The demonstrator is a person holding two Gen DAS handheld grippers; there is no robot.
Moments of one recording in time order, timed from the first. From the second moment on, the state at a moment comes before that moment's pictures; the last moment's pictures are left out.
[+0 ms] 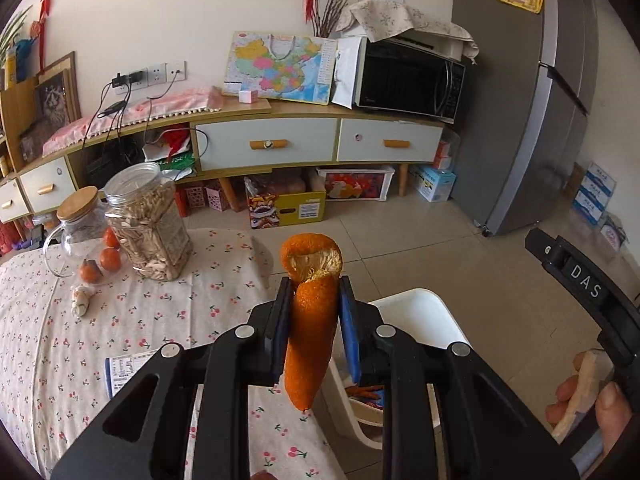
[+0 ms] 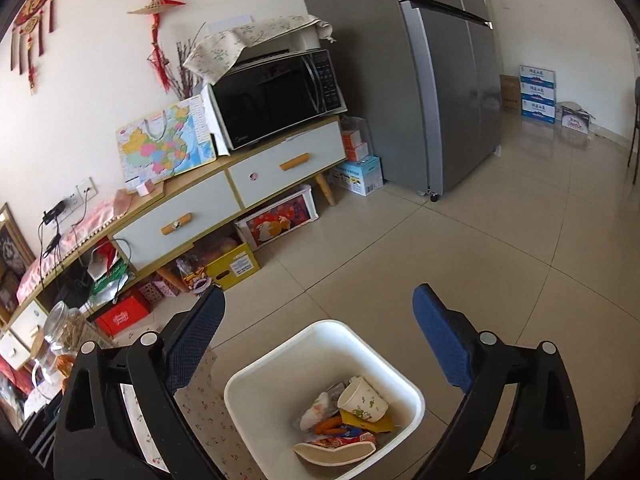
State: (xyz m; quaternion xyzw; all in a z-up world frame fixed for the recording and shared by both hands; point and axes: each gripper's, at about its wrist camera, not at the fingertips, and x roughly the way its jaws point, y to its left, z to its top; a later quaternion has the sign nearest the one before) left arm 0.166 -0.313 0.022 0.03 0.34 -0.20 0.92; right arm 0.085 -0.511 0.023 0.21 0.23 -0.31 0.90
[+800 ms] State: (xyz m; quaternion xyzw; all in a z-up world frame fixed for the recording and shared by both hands) left arm 0.178 -0.375 -0.003 0.04 0.40 -0.25 0.88; right arm 0.059 -0.533 0.031 0.19 0.21 -0.40 0.87
